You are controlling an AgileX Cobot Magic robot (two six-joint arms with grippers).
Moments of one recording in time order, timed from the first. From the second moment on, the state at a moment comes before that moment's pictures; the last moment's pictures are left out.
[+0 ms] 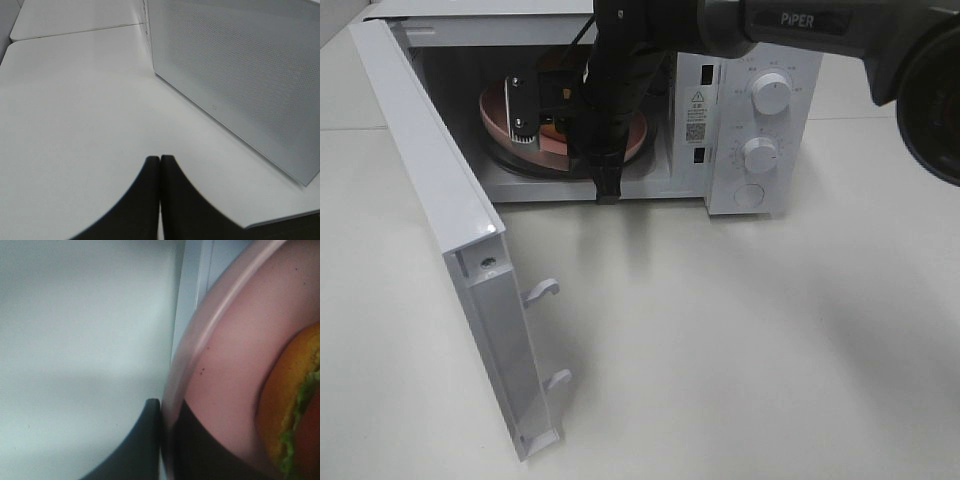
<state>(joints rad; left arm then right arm) -0.02 0.00 -0.51 -0.16 1.06 0.22 0.68 2.35 -2.02 0.04 0.77 -1.19</state>
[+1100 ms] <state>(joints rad) -0.02 0.00 -0.51 -0.16 1.06 0.22 0.67 2.37 -2.06 0.08 0.79 -0.72</state>
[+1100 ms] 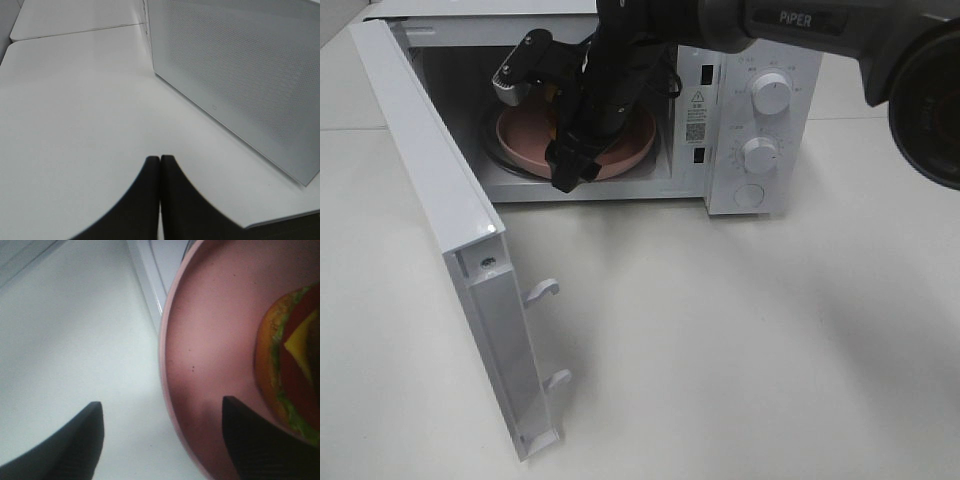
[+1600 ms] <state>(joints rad) -0.02 0.00 -0.51 -0.16 1.06 0.22 0.70 2.29 -2.06 0.09 0.91 -0.38</state>
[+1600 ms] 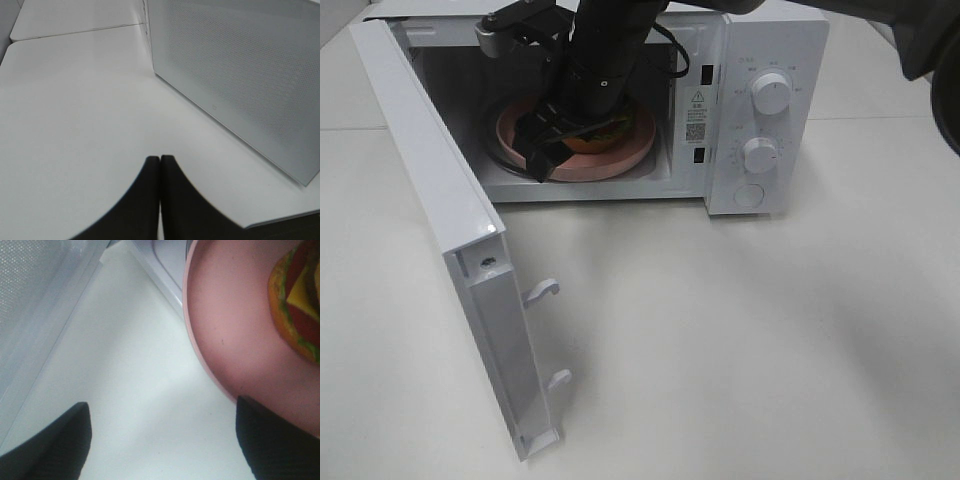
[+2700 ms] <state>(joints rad) -0.02 0.00 -0.51 -0.16 1.06 0.22 0.70 2.22 -2.06 0.16 1.21 -0.05</state>
